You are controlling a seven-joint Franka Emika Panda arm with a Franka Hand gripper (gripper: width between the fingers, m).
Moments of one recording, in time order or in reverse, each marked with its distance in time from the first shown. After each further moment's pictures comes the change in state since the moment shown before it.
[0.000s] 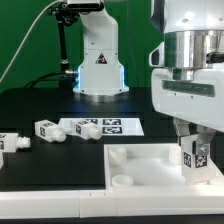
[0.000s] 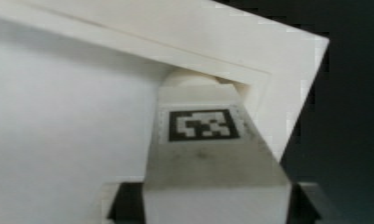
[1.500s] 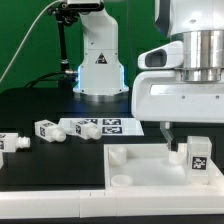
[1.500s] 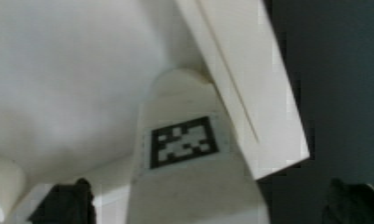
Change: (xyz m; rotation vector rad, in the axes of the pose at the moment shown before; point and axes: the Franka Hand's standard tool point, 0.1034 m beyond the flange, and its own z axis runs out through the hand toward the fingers) arm -0.009 -0.005 0.002 0.030 0.027 -1.143
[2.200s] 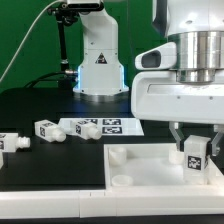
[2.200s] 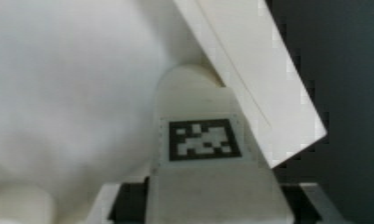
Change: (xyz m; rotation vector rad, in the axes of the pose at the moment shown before) arm 0.000 0.004 0.000 -0.025 -0.016 0.439
